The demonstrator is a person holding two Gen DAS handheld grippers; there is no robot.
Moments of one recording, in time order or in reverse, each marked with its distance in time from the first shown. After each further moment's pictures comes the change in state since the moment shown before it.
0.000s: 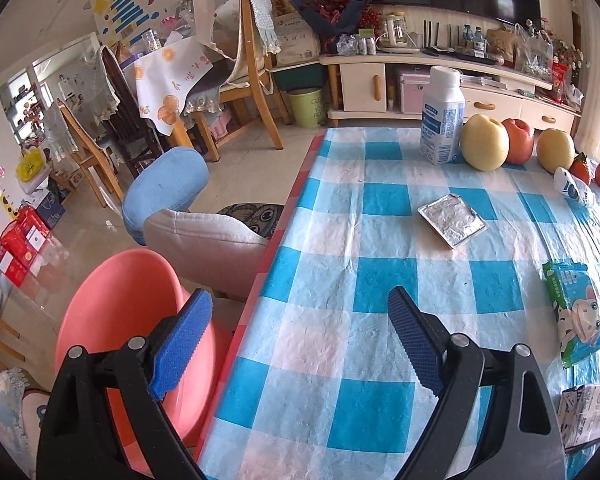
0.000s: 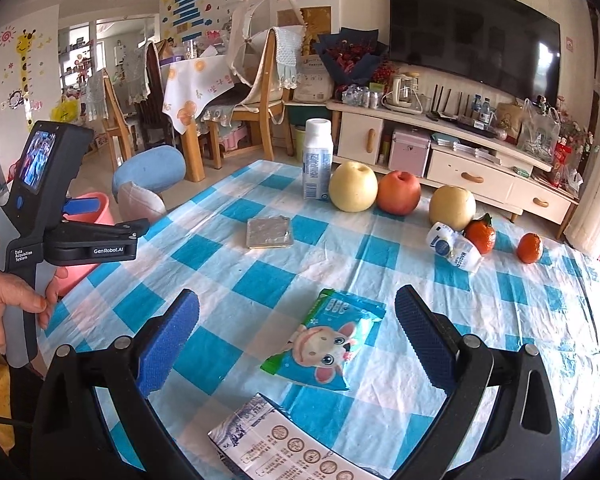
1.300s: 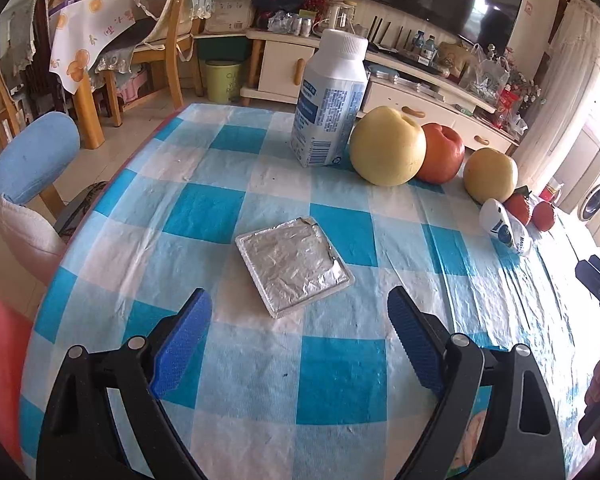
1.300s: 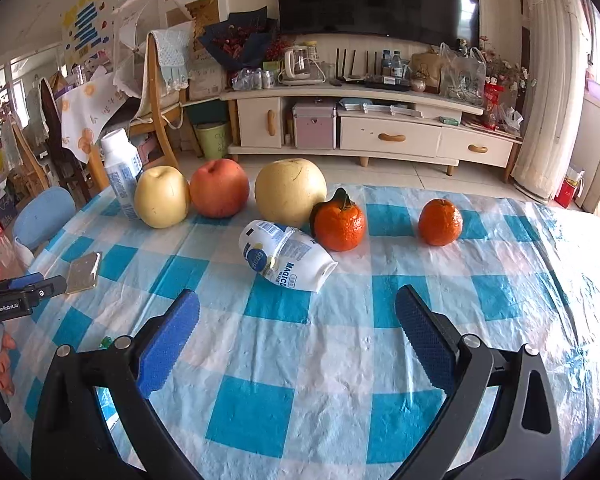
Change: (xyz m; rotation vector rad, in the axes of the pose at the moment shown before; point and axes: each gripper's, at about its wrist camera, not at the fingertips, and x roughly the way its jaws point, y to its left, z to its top) left arm 0.083 -0.111 0.039 -0.120 0.083 -0.367; right arm 0.073 -0.199 0.004 0.221 0.060 -0.189
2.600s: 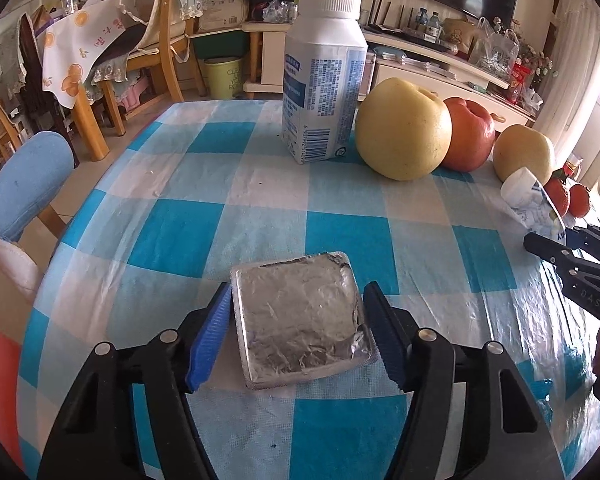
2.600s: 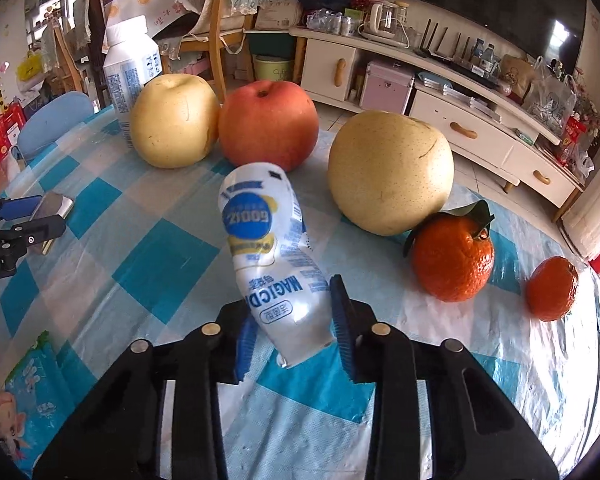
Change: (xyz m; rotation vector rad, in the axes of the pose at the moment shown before) left arm 0.046 -0.022 0.015 0.079 0.029 0.077; right arm 0.121 0.049 0.018 -0.290 0.186 0.108
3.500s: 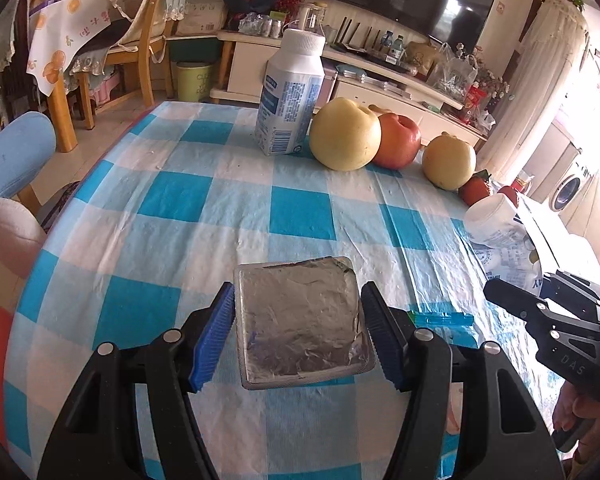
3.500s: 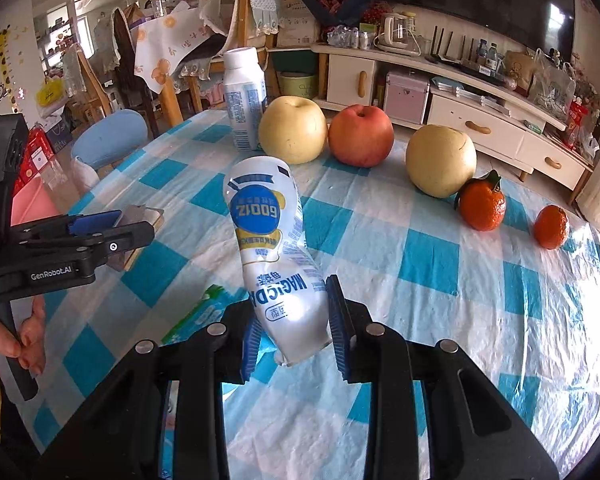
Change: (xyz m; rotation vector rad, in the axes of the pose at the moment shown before) left arm -0.067 0.016 -0.042 -0.040 -0.050 -0.198; right arm -0.099 0.081 -0.037 0.072 -0.055 0.094
